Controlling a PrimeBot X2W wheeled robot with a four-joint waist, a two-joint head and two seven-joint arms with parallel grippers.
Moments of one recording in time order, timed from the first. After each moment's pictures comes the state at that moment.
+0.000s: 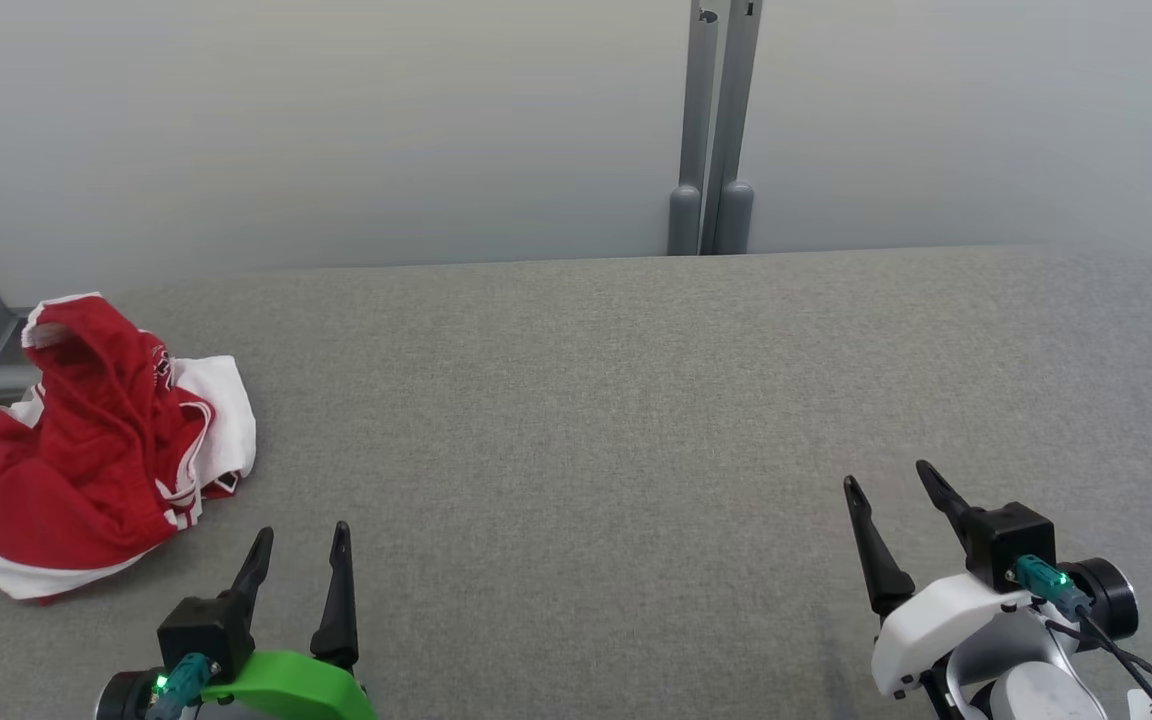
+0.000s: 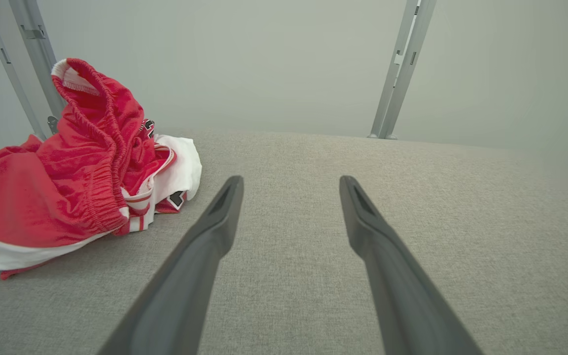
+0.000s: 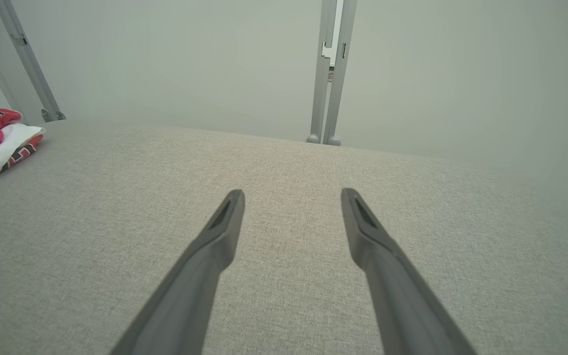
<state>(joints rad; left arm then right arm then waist) -0.03 0.17 -0.24 0.30 -0.36 0.05 -0.23 -0.06 -0.05 0.04 0.22 0.02 0.13 -0.09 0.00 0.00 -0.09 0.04</state>
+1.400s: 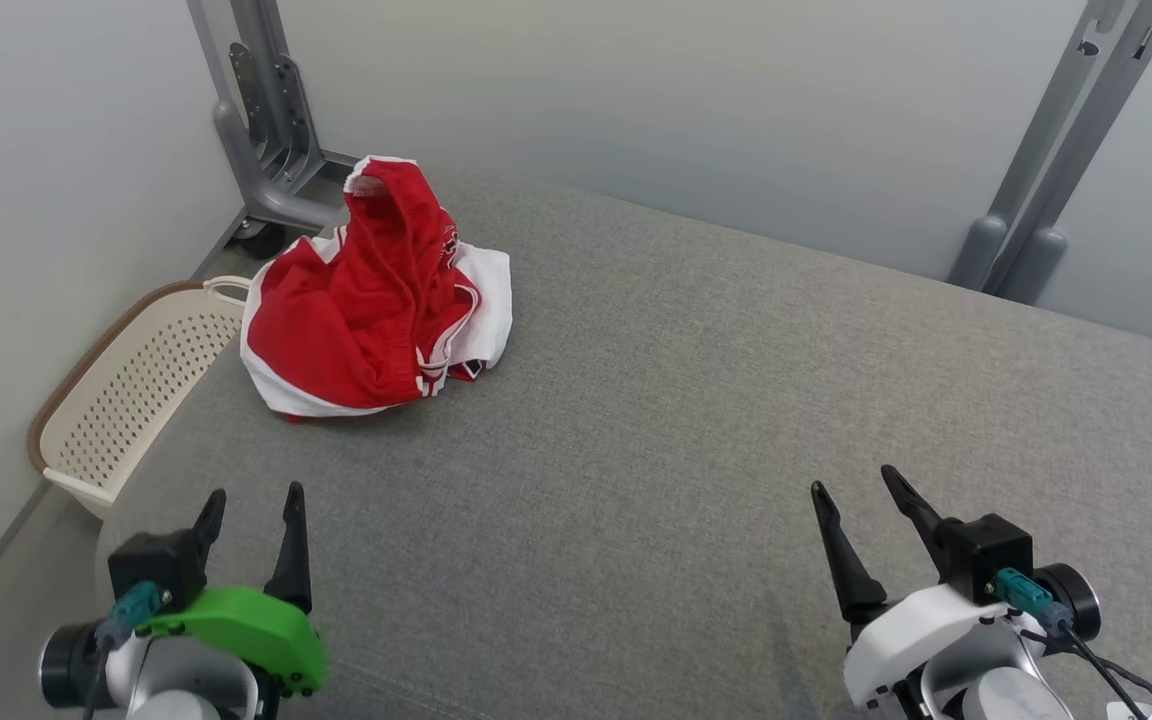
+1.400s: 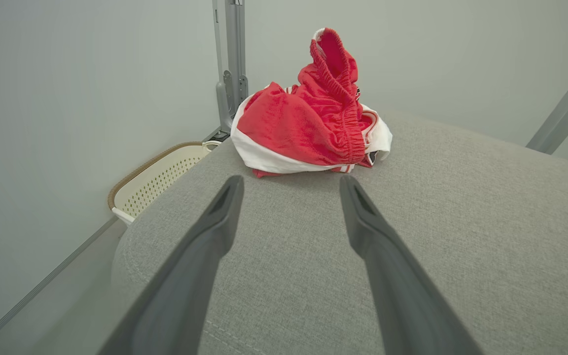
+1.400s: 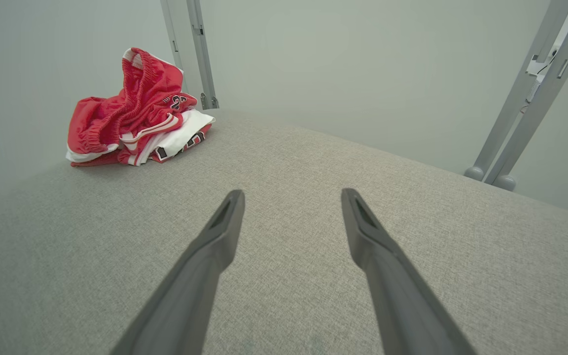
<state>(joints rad) -0.09 0.24 -0.23 0.27 -0.42 0.08 -0.09 -0.07 -0.05 0.11 0.27 0.08 0.13 -0.18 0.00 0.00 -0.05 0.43</state>
